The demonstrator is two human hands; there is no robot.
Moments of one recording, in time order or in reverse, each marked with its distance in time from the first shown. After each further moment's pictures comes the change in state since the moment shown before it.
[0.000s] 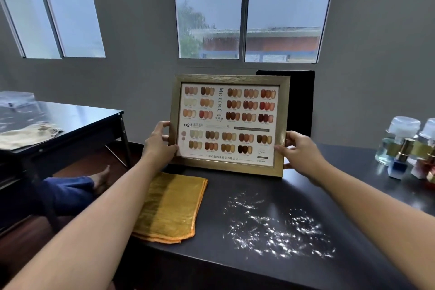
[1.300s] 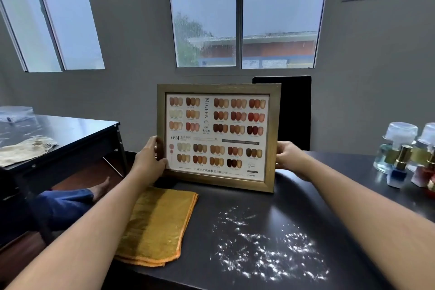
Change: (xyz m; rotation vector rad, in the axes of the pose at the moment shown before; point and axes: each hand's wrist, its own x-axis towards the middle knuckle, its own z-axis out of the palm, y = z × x) left_hand -0.003 0.001 0.000 0.120 -0.032 0.072; right_hand 0.044 0.017 -0.007 0.124 -0.309 0.053
